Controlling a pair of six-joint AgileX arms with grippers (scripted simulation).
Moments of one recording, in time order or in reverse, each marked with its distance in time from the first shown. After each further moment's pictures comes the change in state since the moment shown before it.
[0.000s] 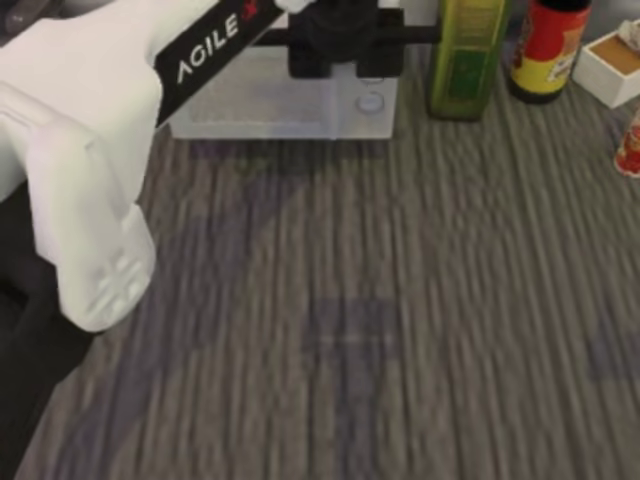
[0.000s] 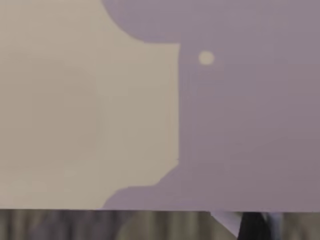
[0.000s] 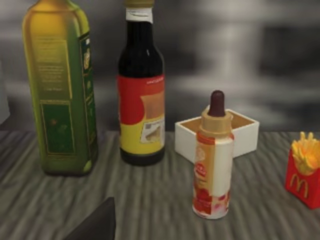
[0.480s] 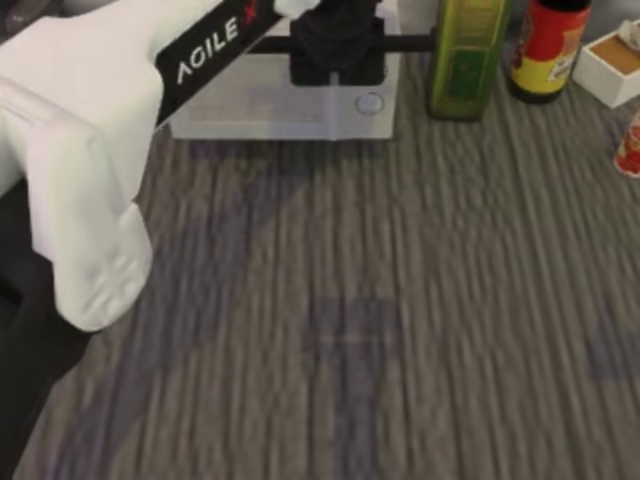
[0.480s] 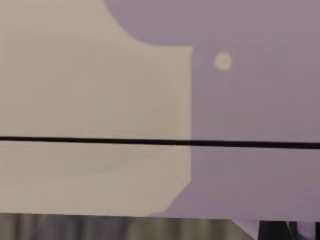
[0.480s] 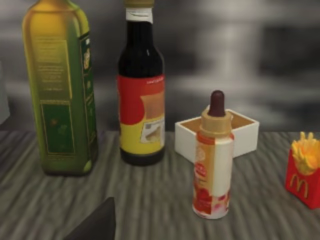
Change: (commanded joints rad) left arm -0.026 -0.052 -0.085 0.018 -0.001 -0.002; right arm 0.000 0.000 0.000 0.000 0.000 0.000
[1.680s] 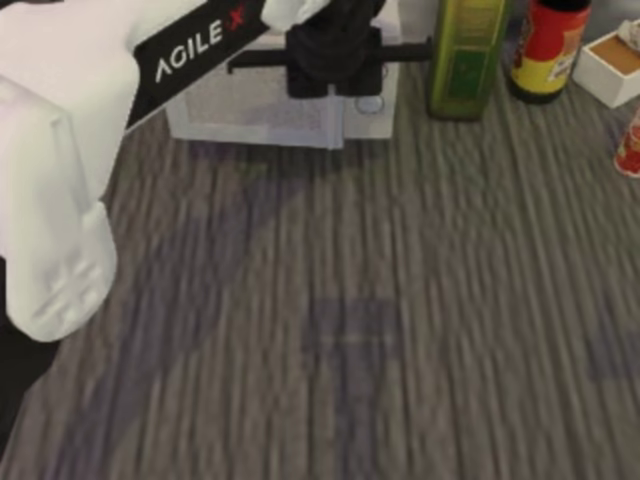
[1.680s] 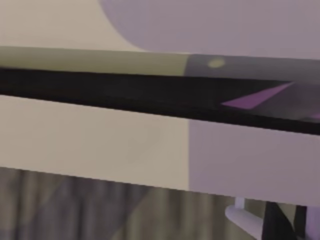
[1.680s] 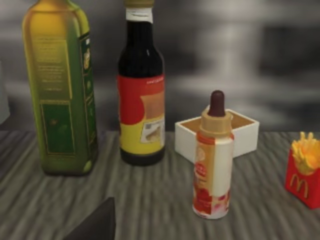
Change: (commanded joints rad) left arm -0.004 -0.118 -0.219 0.109 -0.014 -0.028; right arm 0.000 0.000 0.000 0.000 0.000 0.000
